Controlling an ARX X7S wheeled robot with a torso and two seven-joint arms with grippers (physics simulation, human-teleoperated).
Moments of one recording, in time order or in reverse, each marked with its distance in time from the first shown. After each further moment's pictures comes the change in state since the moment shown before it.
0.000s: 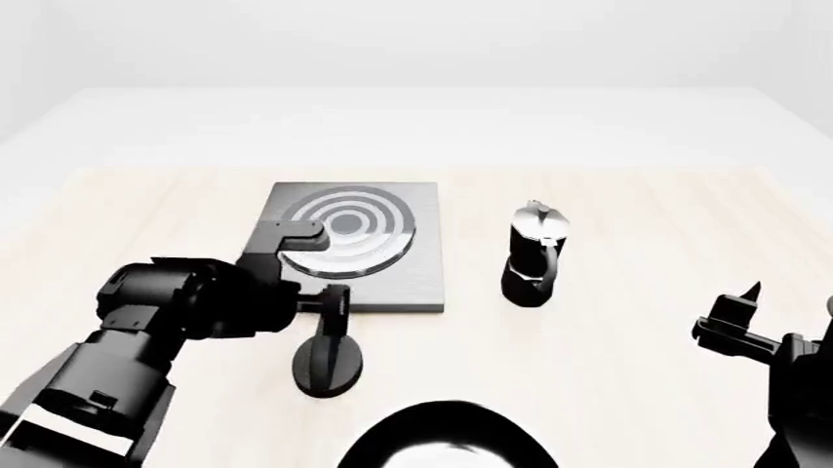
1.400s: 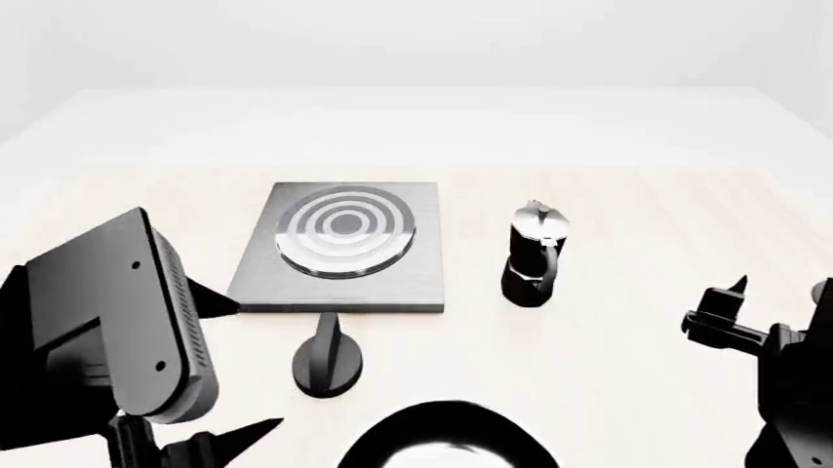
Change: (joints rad) left arm -0.389 -0.784 -0.050 1.481 -1.056 -0.545 -0.191; right arm 0.034 0.016 -0.038 -0.001 0.021 0.049 0.018
